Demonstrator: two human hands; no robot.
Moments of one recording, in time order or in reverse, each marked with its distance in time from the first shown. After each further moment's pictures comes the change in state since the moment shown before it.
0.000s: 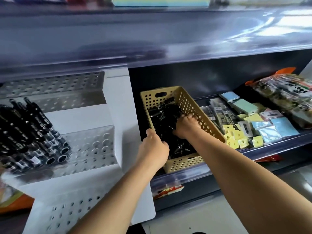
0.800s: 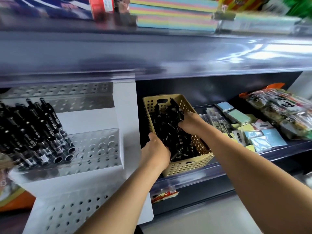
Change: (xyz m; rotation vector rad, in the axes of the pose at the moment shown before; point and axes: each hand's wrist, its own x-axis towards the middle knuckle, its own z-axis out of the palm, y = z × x) left_hand 0.005 -0.001 0.008 -0.026 0.018 -0.080; right_hand -0.017 0.014 -0.051 0.296 0.073 -0.101
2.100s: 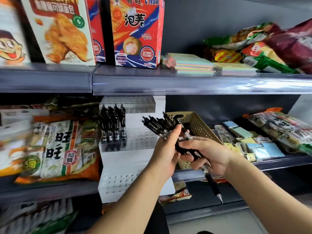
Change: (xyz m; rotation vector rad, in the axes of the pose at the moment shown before) left_hand -0.147 0.001 -0.090 -1.246 -0.221 0.190; right_hand -0.234 -0.053 -0.027 1.209 -0.689 -0.213
